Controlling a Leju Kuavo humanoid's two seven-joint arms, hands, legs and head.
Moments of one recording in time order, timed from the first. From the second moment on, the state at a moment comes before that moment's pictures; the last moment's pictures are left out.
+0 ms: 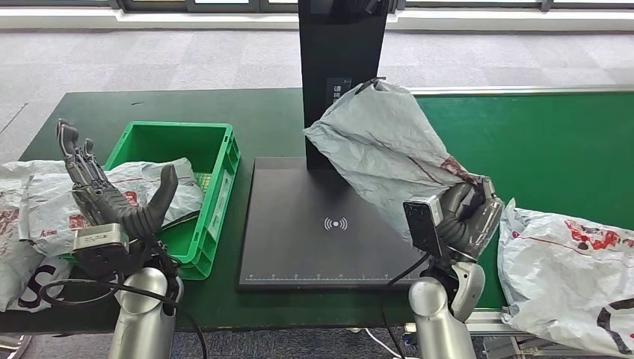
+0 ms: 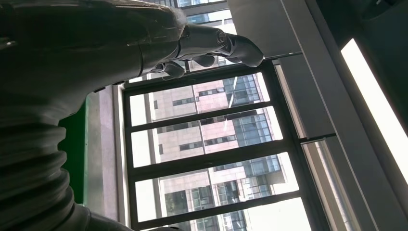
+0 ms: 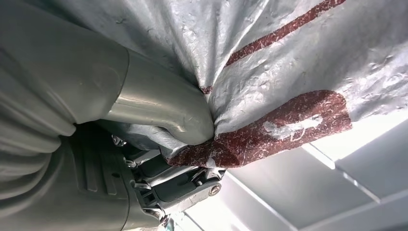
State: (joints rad) left arm -0.20 -0.26 -0.05 -1.58 -0.36 0.59 -0.70; right arm -0.16 0.31 0.03 -1.26 1.10 -0.68 -0.37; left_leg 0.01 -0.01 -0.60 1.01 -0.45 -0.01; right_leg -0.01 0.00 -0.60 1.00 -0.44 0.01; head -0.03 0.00
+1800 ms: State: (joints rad) left arm -0.21 -0.23 -0.07 -1.55 -0.33 0.63 -0.70; right arm -0.23 0.31 0.15 -0.95 1.13 -0.67 -0.33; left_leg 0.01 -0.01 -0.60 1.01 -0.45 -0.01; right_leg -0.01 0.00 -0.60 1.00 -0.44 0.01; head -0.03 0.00
